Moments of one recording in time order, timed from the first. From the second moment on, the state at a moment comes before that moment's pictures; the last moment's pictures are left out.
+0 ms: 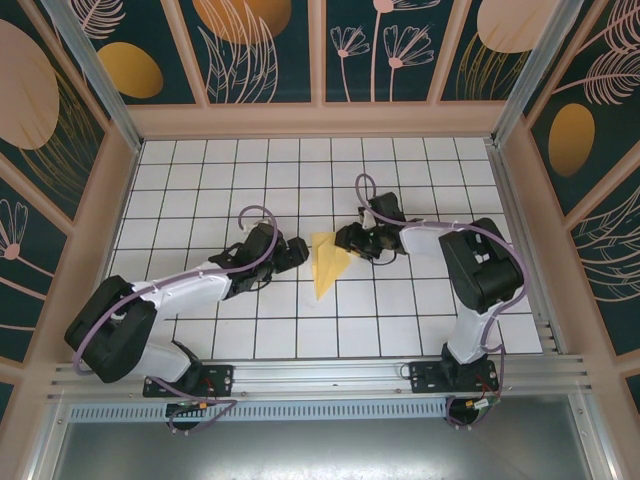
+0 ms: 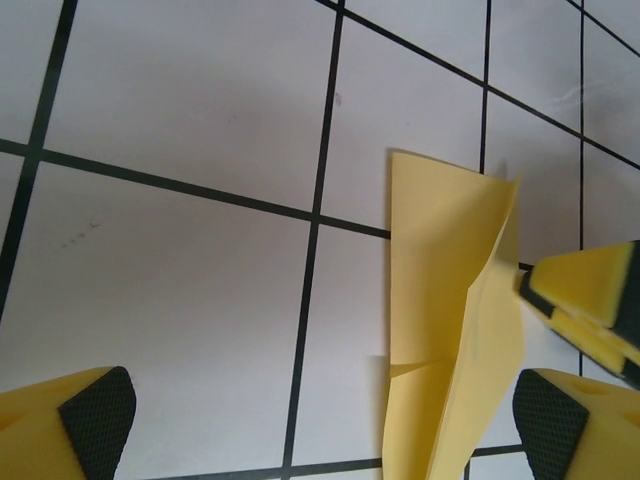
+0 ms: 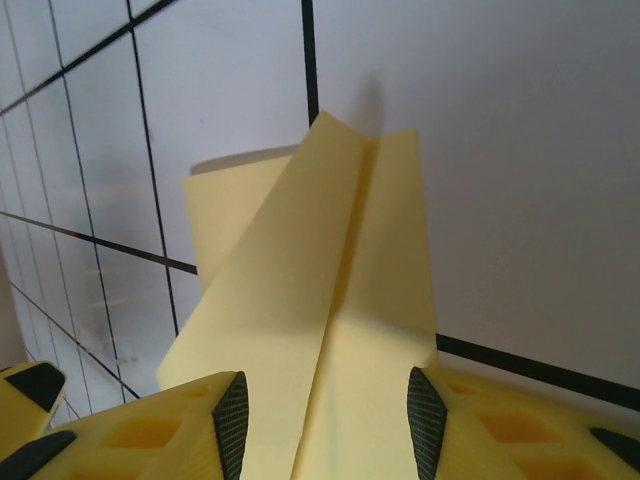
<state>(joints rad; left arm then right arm) -0.69 1.42 0.67 -0.06 -0.09 -0.96 0.46 1.82 0.92 -0.04 -0.52 0.71</state>
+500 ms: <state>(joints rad) -0.69 1.53 0.68 0.09 0.09 -0.93 0.52 1.91 1.03 -0.05 -0.53 0.73</state>
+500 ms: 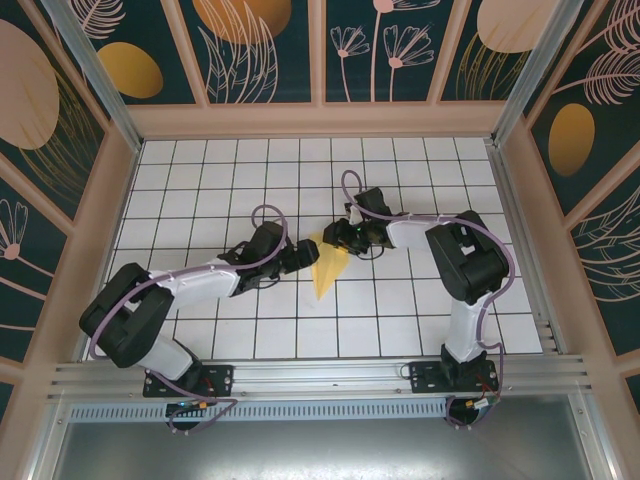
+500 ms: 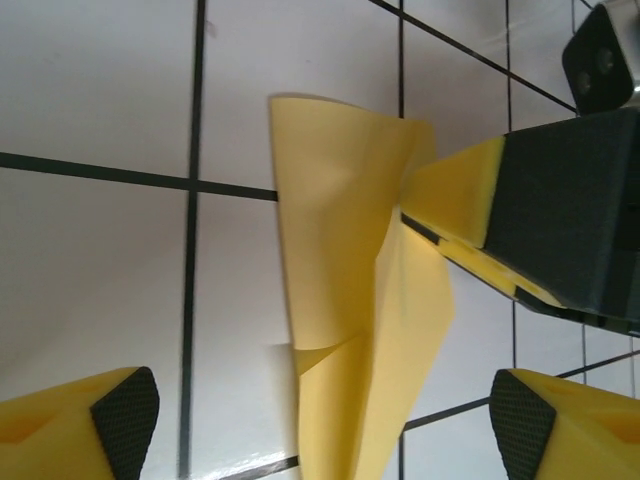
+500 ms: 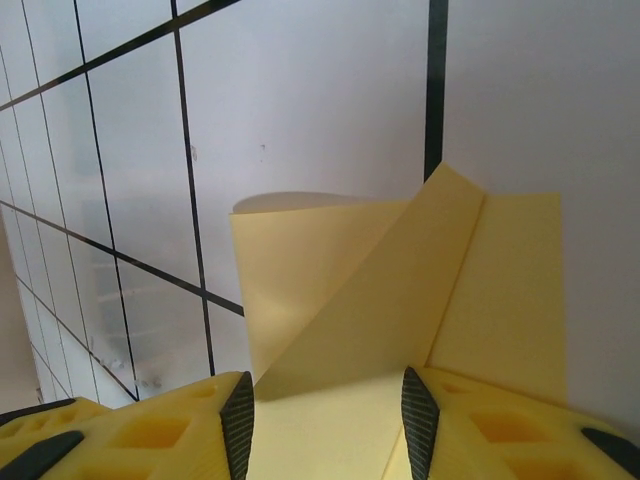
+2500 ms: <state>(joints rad) -0.69 1.76 0.82 0.14 0.08 -0.90 0.53 1.93 1.03 -0.05 -0.65 0.67</state>
